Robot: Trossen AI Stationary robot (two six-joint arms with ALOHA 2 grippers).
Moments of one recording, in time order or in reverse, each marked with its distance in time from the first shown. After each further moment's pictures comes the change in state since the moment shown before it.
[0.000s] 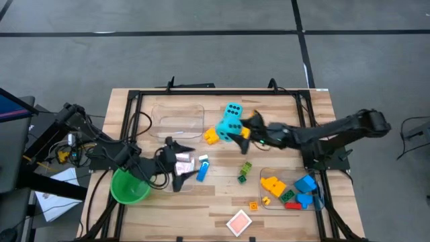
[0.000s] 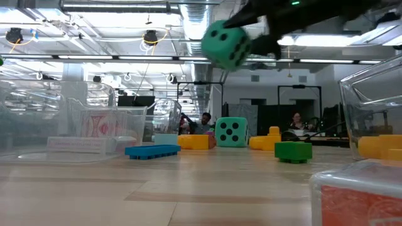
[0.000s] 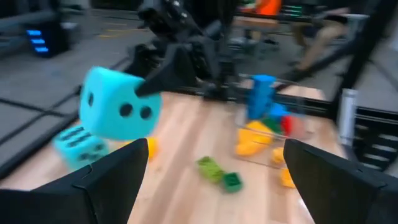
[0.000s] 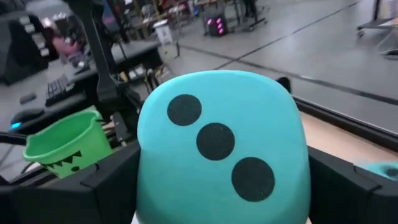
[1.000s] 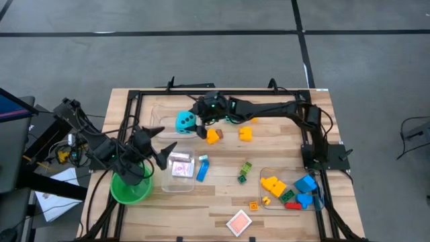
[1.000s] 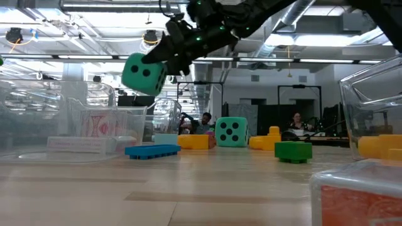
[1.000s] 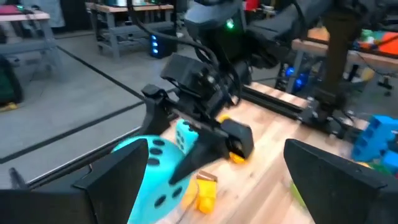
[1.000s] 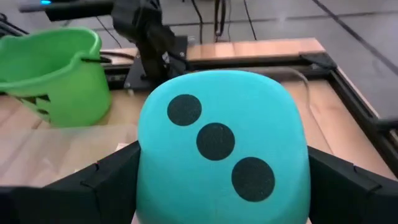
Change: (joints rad) left arm -0.099 -0.167 0.000 -0.607 -0.491 -0.568; right arm -0.295 0.762 0.906 -0.386 -0.672 -0.449
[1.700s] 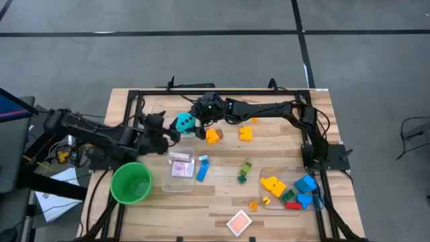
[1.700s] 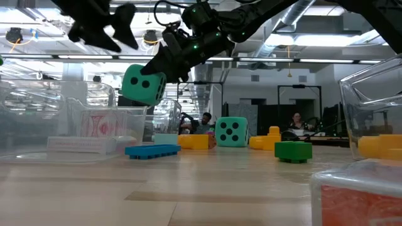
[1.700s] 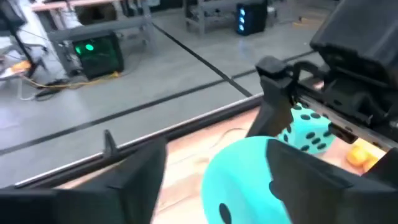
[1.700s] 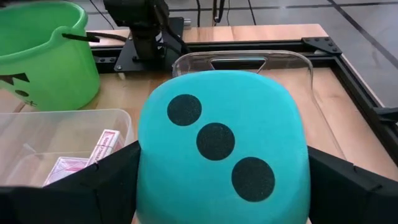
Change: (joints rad) left arm 0.471 -0.001 -0.230 0.216 0.124 0.123; right arm 0.005 0.043 0.028 -0.037 0.008 -0.025
